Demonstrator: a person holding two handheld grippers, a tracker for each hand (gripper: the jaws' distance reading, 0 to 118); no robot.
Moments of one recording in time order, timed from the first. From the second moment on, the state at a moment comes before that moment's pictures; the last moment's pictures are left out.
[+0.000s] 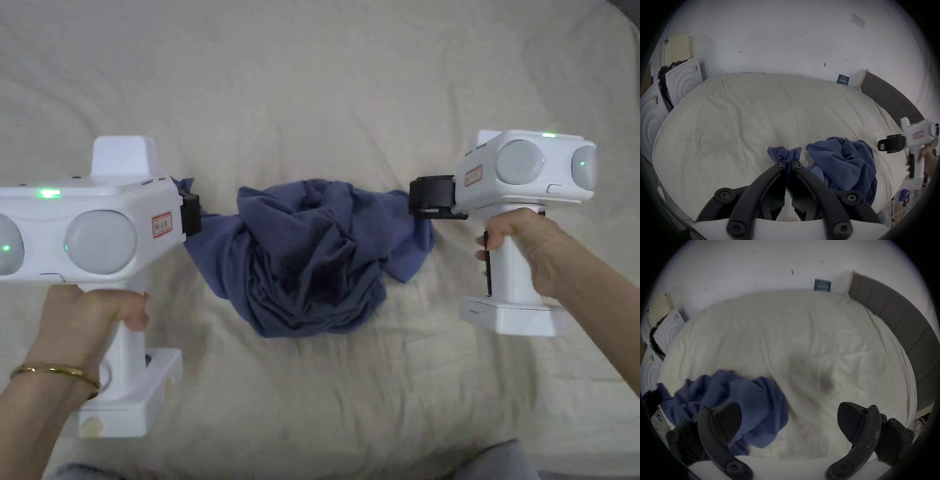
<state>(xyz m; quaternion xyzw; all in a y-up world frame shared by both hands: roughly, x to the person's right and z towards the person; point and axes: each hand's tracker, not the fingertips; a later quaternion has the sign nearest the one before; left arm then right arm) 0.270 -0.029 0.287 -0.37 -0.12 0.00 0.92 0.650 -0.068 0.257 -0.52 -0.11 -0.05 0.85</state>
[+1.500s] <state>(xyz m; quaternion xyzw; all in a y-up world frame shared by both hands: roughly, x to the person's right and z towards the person) 0.186 0.336 0.148 -0.13 0.04 0.05 0.99 0.762 0.364 0.310 -0.18 -0.23 -0.02 0.95</state>
